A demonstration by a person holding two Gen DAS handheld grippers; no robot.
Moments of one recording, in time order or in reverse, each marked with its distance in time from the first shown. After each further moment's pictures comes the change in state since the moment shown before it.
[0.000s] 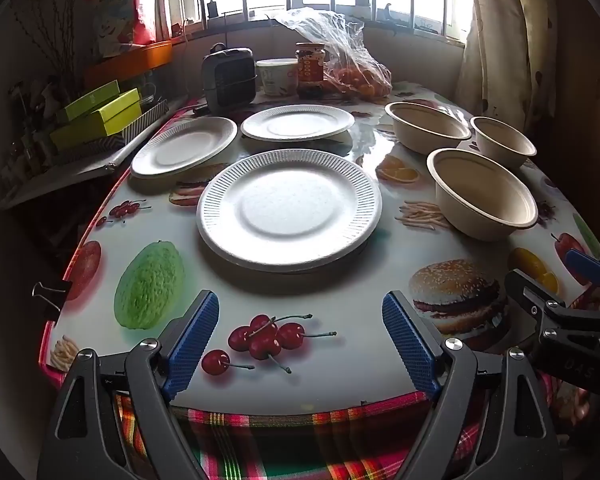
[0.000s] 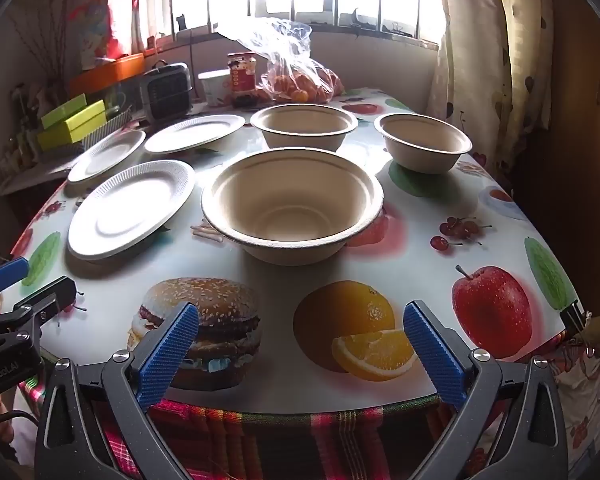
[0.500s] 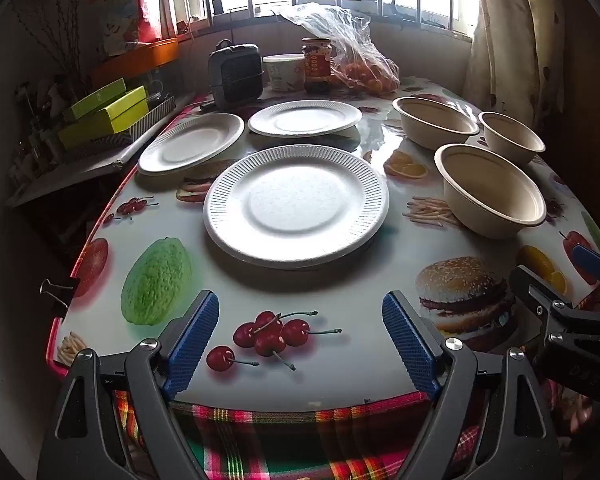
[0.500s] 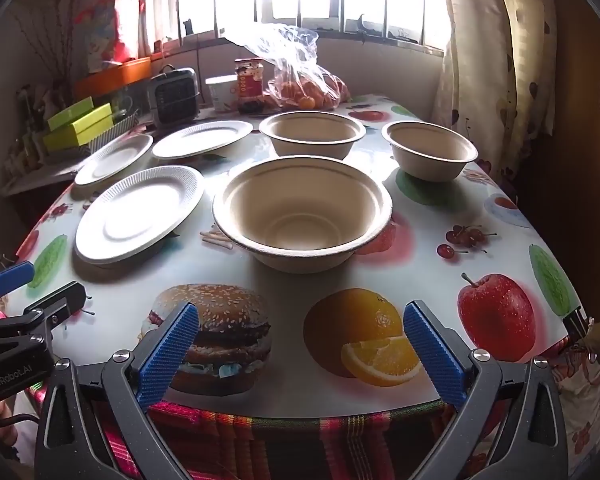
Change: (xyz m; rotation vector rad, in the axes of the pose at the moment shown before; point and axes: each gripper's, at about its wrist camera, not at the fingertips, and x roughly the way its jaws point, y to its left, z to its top) left arm 0.000 -0.002 -0.002 0.004 0.011 0.048; right arm -0.002 0.005 0.003 -0.015 -0.016 0.015
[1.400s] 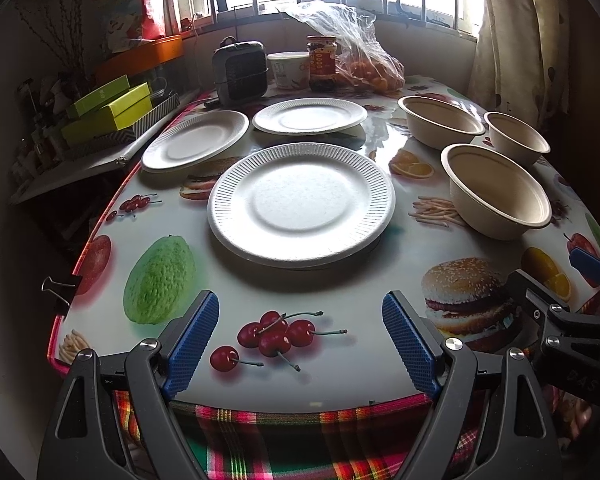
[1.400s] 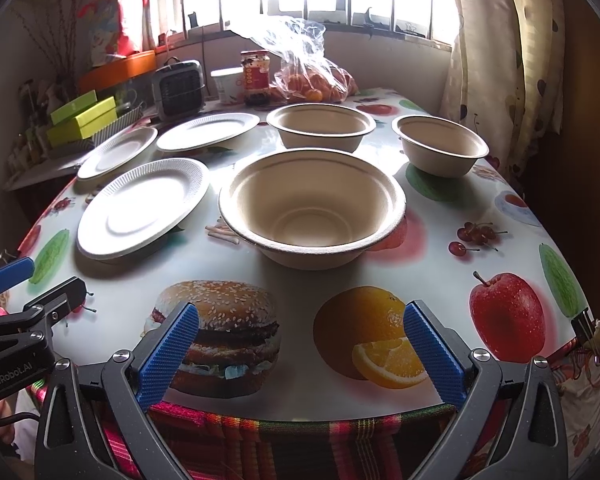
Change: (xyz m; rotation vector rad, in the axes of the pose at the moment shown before) left arm 0.003 0.002 0.002 -0.011 0.011 0.007; right arm 0.007 0.002 0.000 -0.012 0.016 0.015
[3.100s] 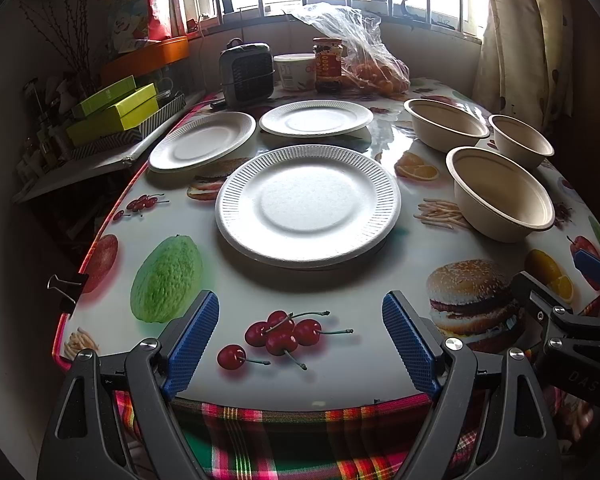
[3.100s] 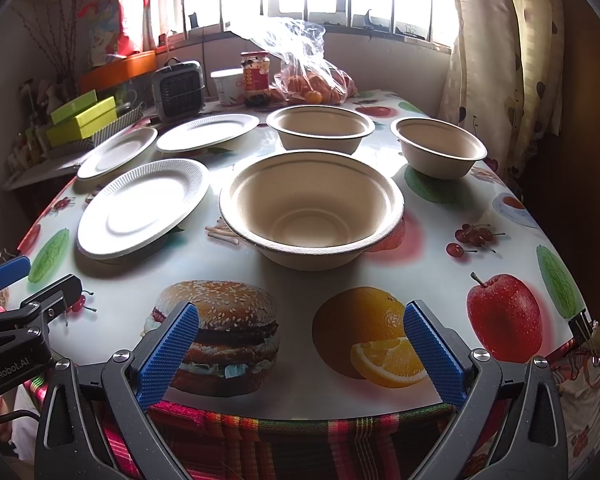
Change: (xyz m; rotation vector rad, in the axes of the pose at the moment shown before) left arm -0.004 0.000 0.000 -0.008 -0.006 0.020; right arm -0.001 0.001 0.000 -0.001 -0.001 -0.001
